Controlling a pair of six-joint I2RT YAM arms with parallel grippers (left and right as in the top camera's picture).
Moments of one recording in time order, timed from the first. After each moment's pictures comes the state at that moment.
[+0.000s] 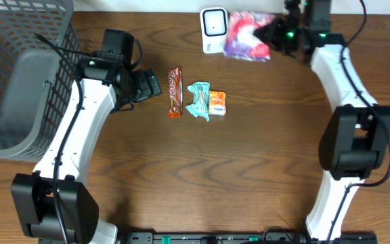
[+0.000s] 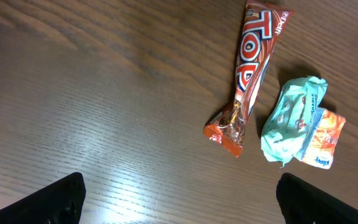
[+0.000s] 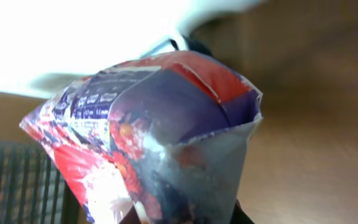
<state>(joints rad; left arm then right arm) -0.15 1.68 1.46 -1.02 0.07 -0.52 0.06 2.15 1.80 -0.37 -0.57 0.55</state>
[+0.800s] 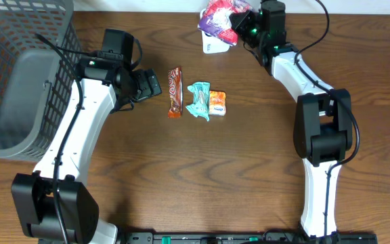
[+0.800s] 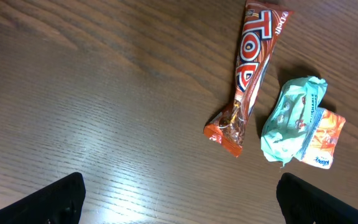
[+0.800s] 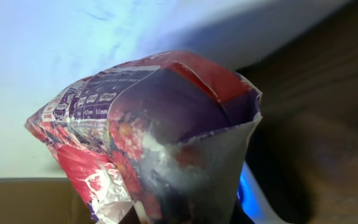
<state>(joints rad) -0.15 1.68 1.46 -1.02 0.07 -0.52 0.19 2.35 1.82 0.11 -0.32 0.94</state>
